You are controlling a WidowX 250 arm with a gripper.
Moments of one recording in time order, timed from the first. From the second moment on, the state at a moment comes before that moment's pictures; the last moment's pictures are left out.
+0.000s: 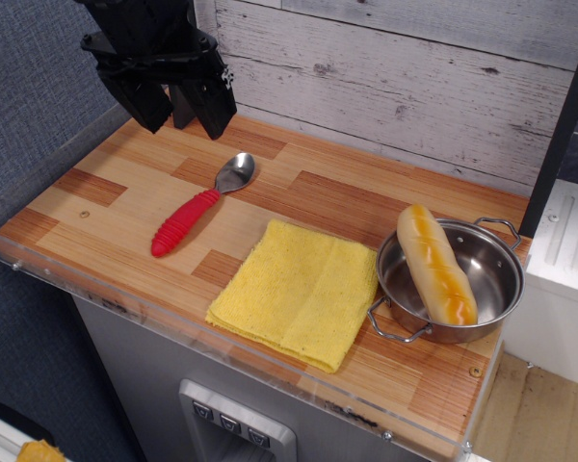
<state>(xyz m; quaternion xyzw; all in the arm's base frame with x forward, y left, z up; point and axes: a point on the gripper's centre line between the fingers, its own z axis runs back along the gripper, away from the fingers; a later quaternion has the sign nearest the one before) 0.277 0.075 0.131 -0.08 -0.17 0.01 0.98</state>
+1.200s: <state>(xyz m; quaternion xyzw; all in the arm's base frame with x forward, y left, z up) 0.299 0.131 0.187 -0.13 -0.27 0.12 0.95</state>
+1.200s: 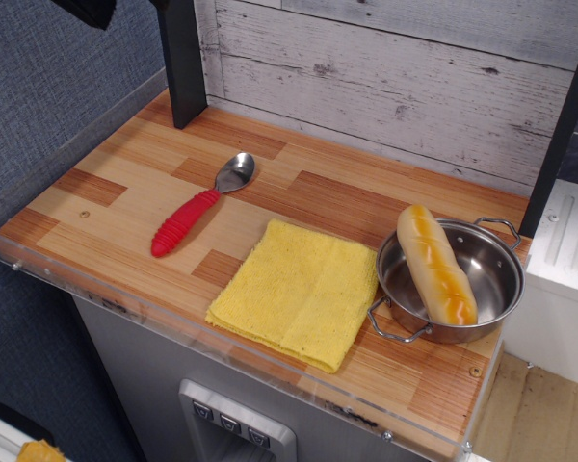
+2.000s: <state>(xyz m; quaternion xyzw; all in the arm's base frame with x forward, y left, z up) 0.306 0.124 0.123 0.00 -0.24 0.00 0.97</state>
